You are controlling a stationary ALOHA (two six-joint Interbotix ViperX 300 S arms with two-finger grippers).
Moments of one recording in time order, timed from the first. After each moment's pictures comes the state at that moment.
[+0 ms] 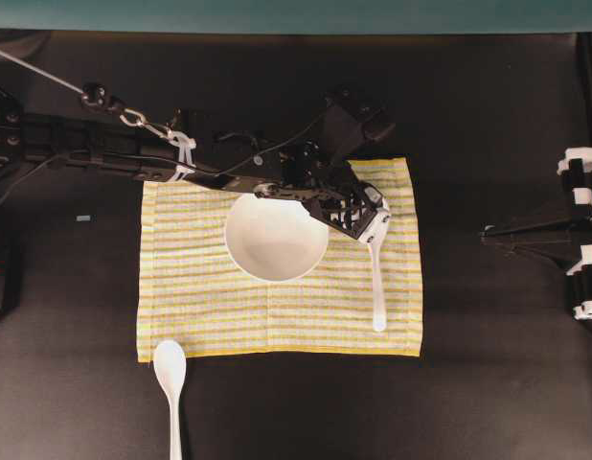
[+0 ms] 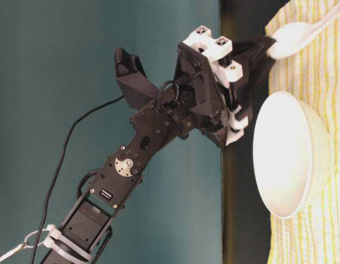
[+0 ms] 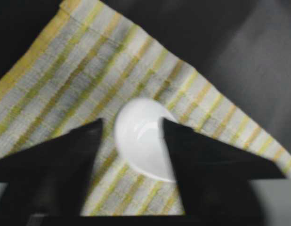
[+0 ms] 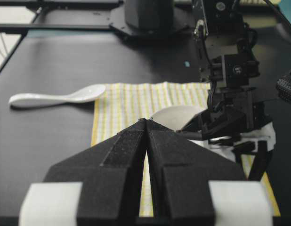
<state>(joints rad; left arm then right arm) 0.18 0.49 0.09 0.04 0.23 -0.60 0.07 -1.01 1.23 0.00 -0.12 0.00</state>
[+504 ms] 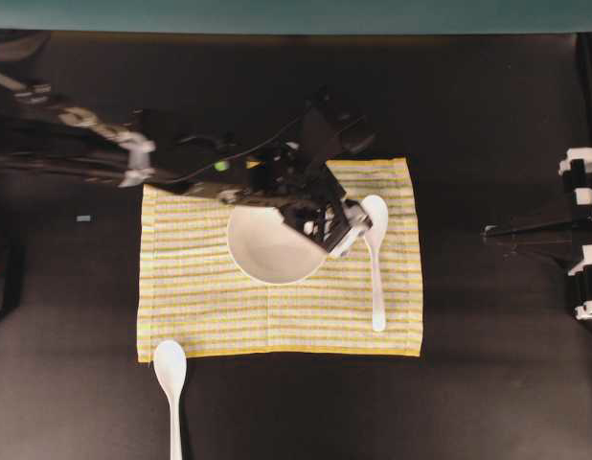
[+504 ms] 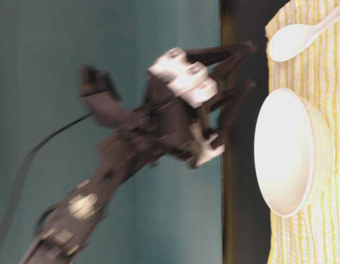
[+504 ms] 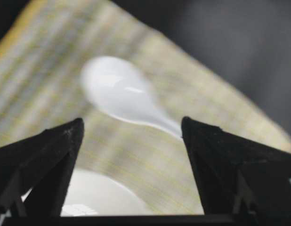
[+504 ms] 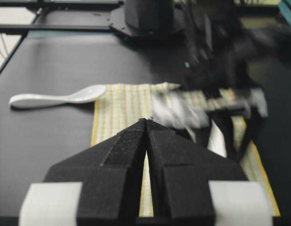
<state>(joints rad) 0.11 0.27 0.24 0.04 0.22 -0.52 0.07 -1.02 1.23 0.00 -0.12 0.01</state>
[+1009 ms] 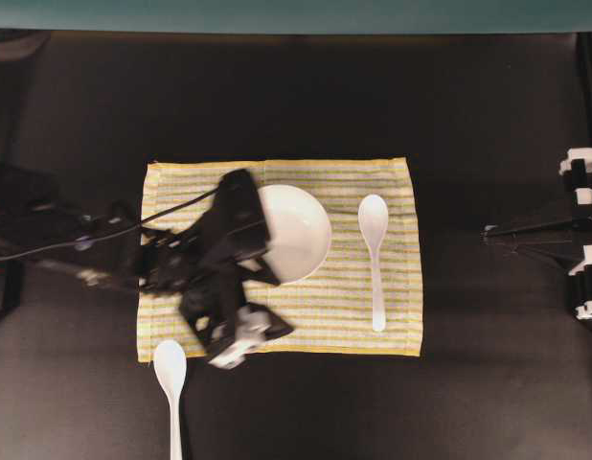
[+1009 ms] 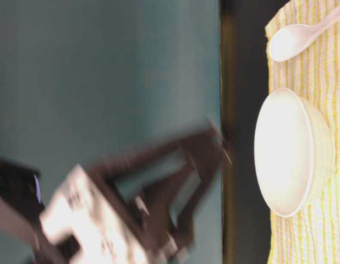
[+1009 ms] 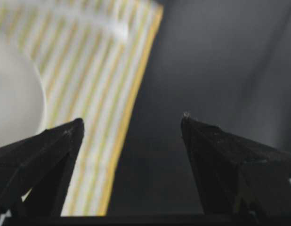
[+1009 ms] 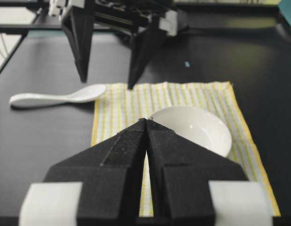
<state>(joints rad) -0.13 -0.09 0.58 0.04 0.22 -0.56 0.07 -1.02 1.23 0.00 -0.12 0.01</state>
